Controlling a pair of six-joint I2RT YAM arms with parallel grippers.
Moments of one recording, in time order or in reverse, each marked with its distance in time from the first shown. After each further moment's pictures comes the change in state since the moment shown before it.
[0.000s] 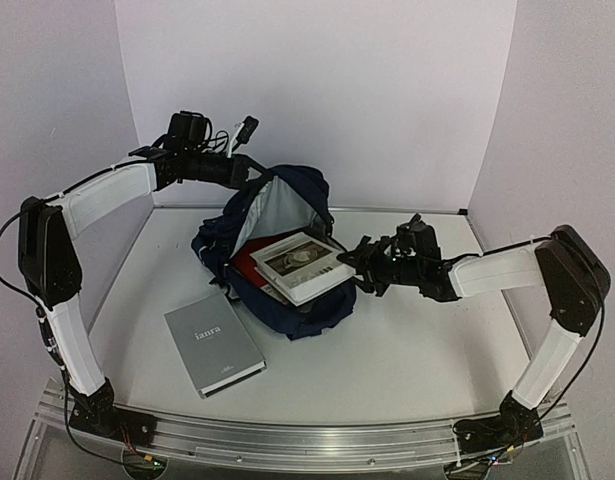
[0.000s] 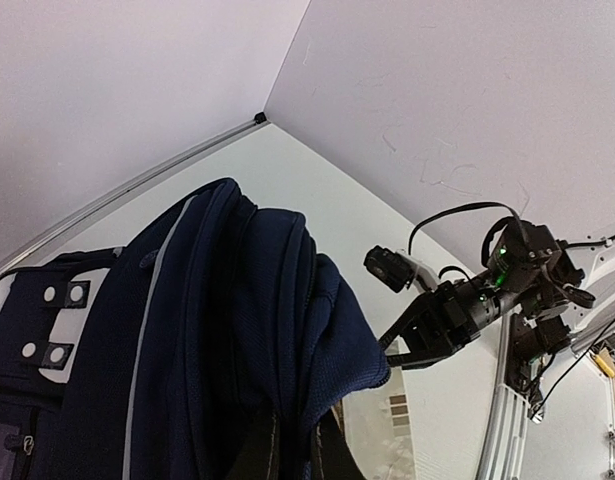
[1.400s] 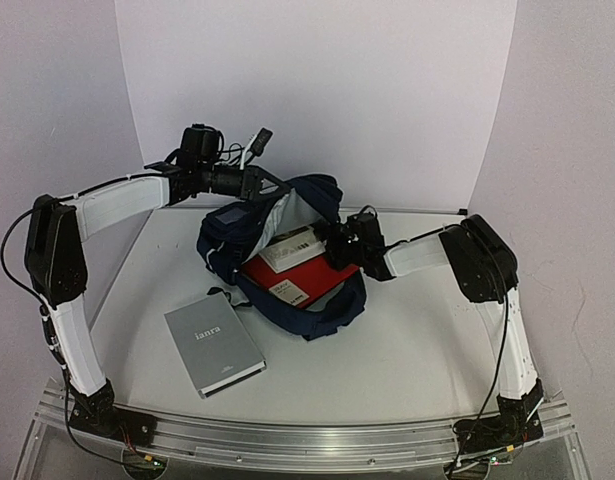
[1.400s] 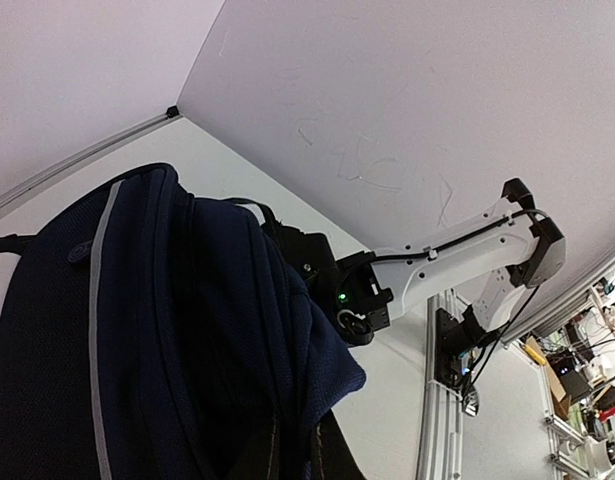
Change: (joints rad) left arm -0.051 0.028 -0.107 0.190 0.156 -0.131; right arm -0.021 0.631 0.634 0.071 0.279 0.021
